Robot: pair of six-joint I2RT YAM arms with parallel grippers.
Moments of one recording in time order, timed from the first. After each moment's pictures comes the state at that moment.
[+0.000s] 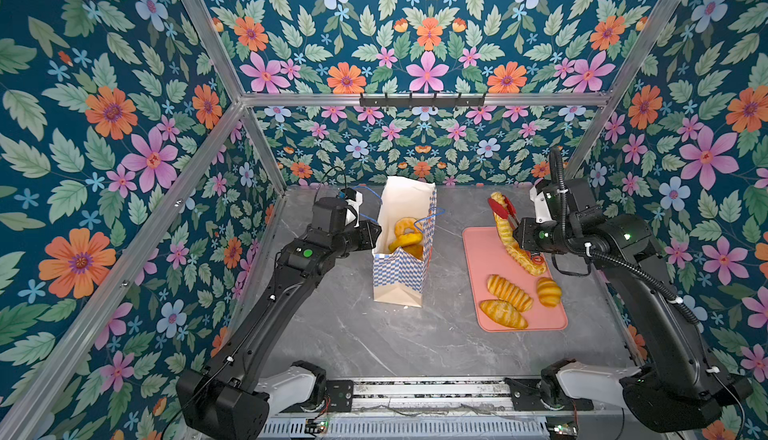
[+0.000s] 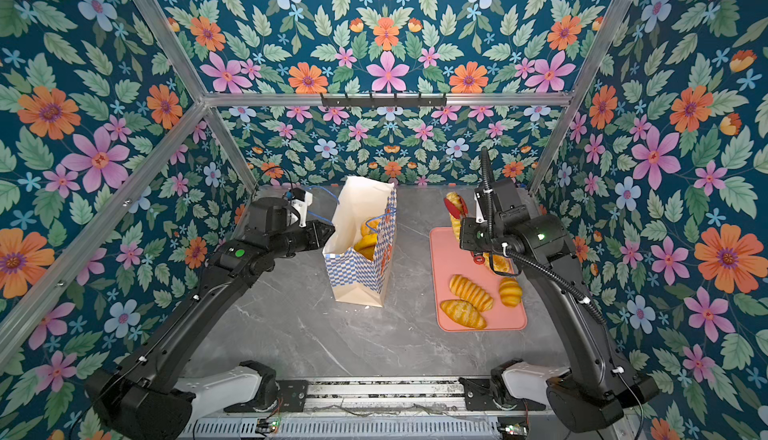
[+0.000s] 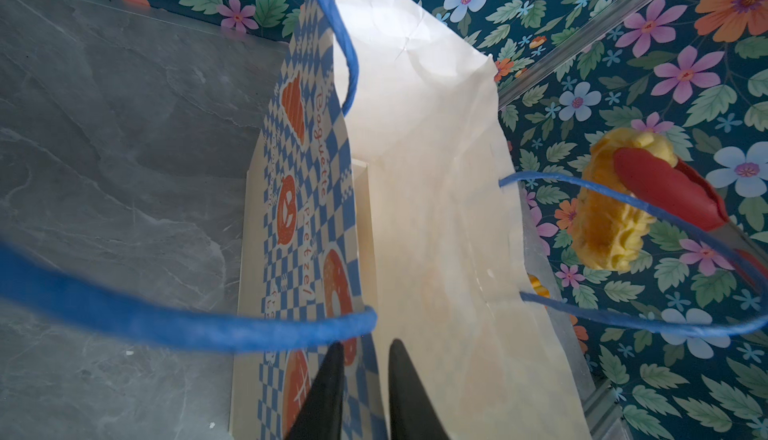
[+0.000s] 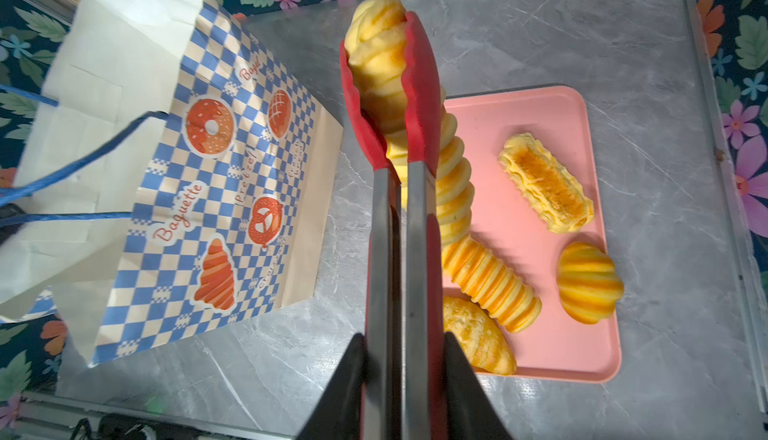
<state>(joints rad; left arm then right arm) -0.41 1.18 1.19 -0.58 0.25 -0.47 0.39 1.26 1.73 -1.32 0.05 0.43</state>
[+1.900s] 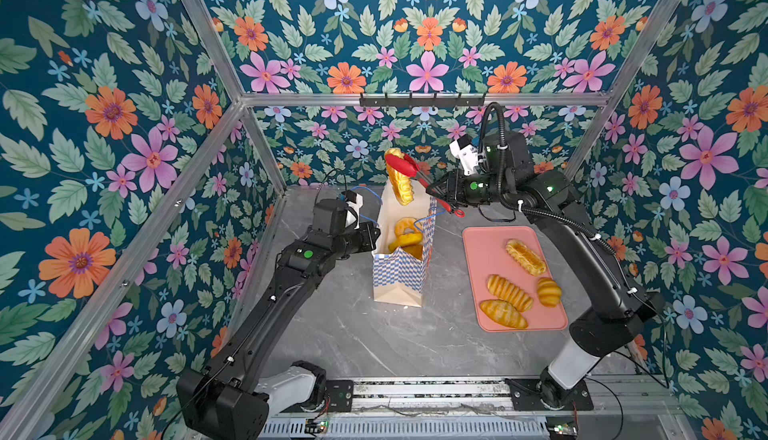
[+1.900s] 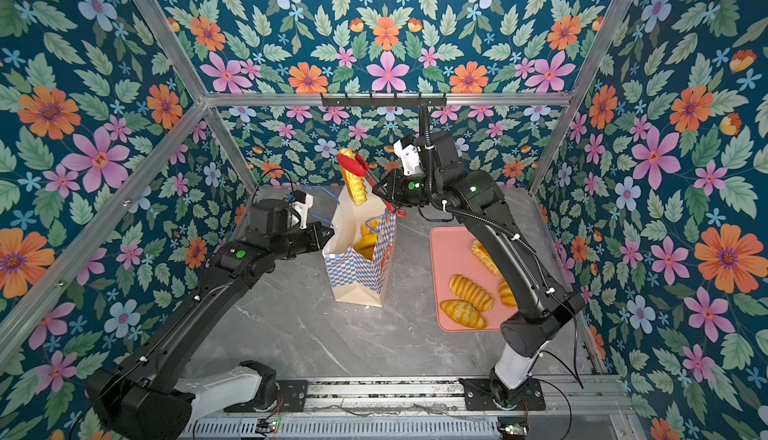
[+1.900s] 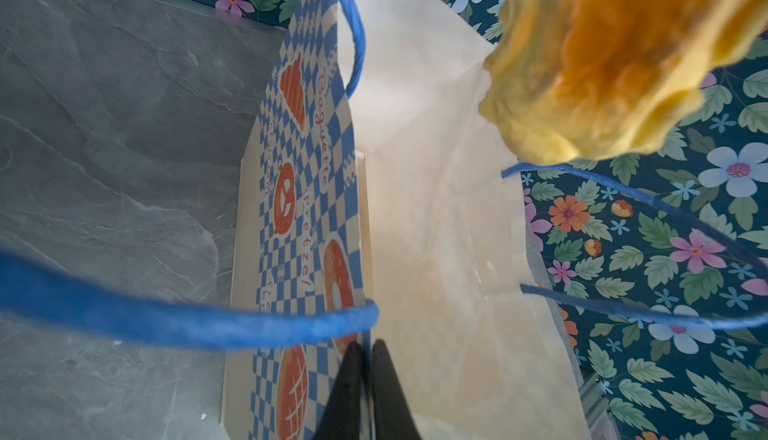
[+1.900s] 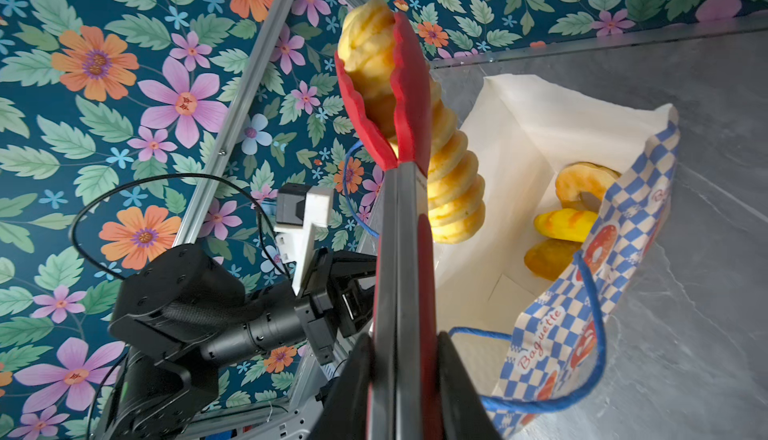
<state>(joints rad) -0.41 1.18 1.17 -0.58 0.27 -0.50 0.59 1.70 2.14 -0.96 -0.40 0.63</state>
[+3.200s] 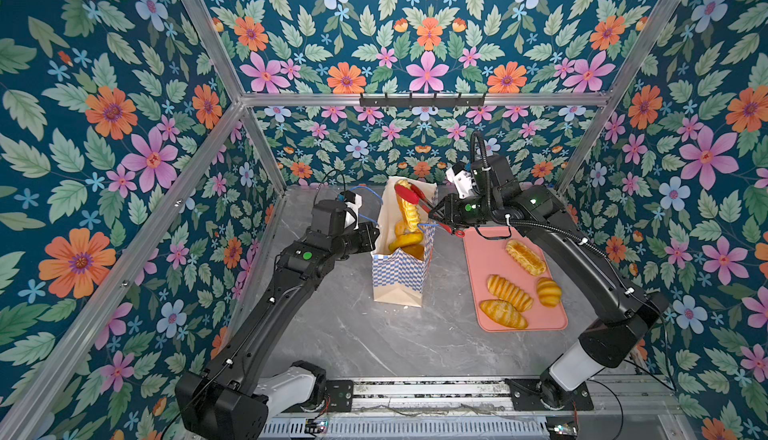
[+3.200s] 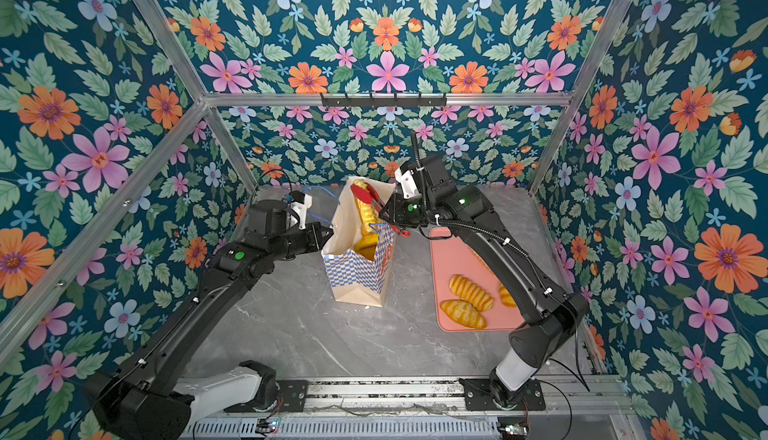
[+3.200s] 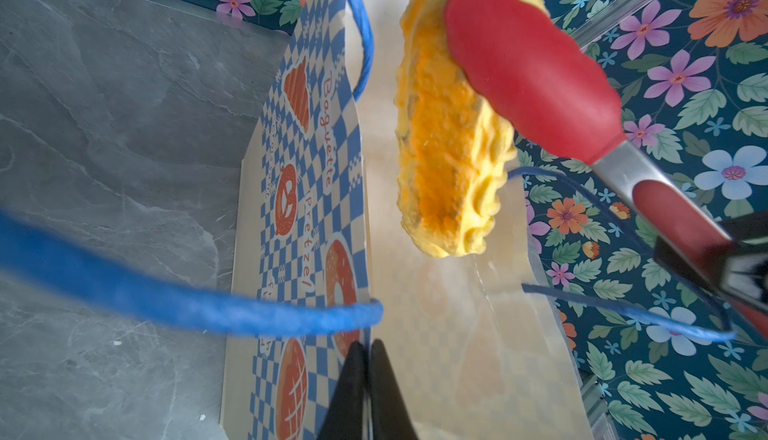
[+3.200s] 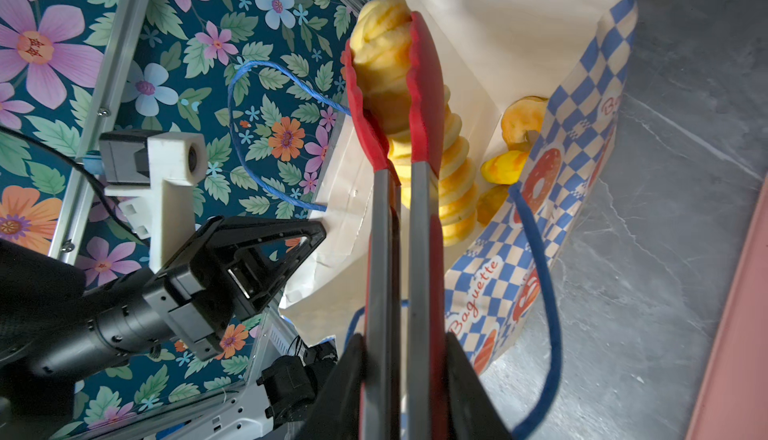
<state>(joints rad) -0.41 1.17 1.16 -0.57 0.27 -0.50 0.60 1.63 1.88 -0.94 -0.35 0.58</state>
